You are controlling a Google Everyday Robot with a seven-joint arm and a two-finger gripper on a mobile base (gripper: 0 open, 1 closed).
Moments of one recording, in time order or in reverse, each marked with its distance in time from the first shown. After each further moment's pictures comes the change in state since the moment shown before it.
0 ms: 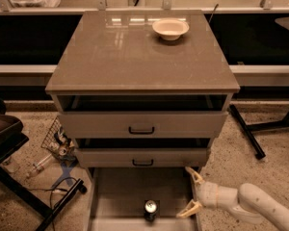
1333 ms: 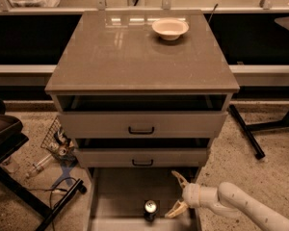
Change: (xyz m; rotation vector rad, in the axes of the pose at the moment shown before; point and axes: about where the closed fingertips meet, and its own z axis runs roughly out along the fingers) arm 0.071 0.003 0.077 -0.075 0.020 0.008
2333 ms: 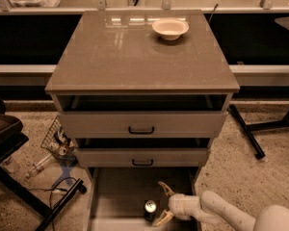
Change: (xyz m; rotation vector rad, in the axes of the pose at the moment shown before) arm 0.067 0.032 0.078 -0.060 -0.040 -0.013
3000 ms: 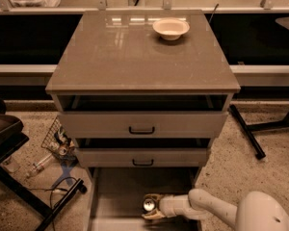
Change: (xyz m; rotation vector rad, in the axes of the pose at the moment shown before) arm 0.023 0.020 0.042 -0.105 0.095 -0.024
